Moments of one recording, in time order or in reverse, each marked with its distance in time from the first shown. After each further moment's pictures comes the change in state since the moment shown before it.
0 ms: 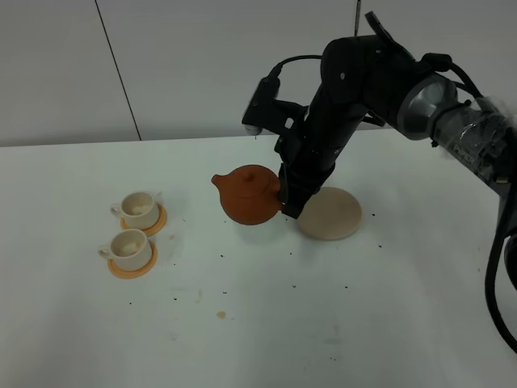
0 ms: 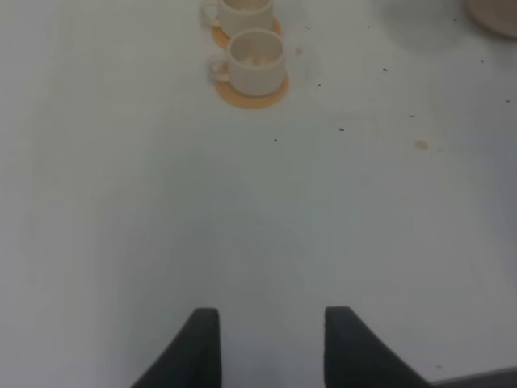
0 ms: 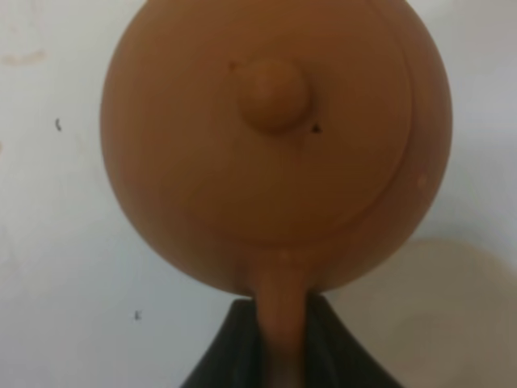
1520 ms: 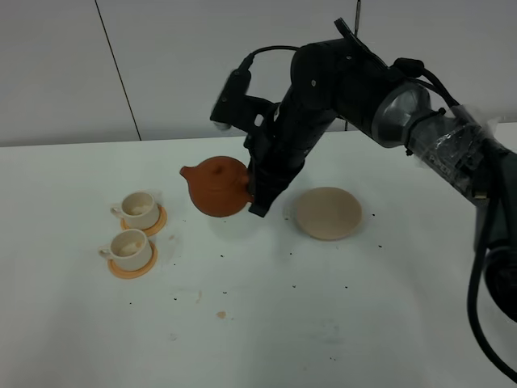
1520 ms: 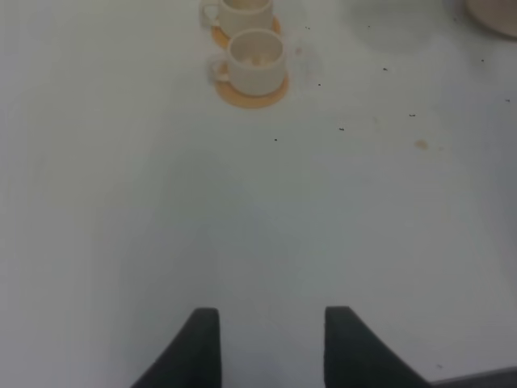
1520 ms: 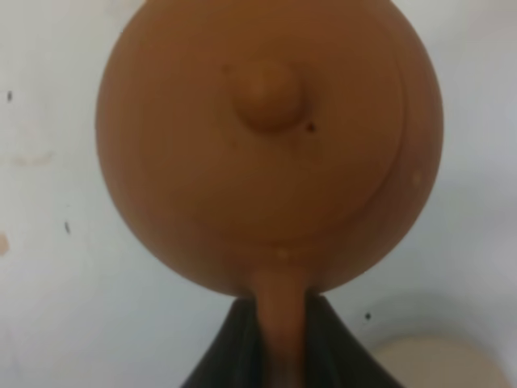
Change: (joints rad) left arm 0.000 0.000 0.000 0.000 0.000 0.001; right arm 0.070 0.030 -0.083 -0.011 -0.059 0.071
